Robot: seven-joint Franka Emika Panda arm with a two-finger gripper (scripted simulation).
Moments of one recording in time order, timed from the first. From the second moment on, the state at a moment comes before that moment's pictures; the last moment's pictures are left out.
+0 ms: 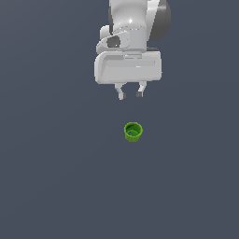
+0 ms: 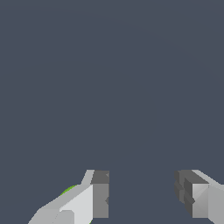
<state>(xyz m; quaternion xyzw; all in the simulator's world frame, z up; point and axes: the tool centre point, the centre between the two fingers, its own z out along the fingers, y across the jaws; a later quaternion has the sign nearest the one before) 0.018 0.035 0.365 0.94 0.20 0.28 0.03</state>
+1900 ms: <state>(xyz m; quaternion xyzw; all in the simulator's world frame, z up) -0.014 0.047 0.276 0.87 0.30 0.39 -0.07</state>
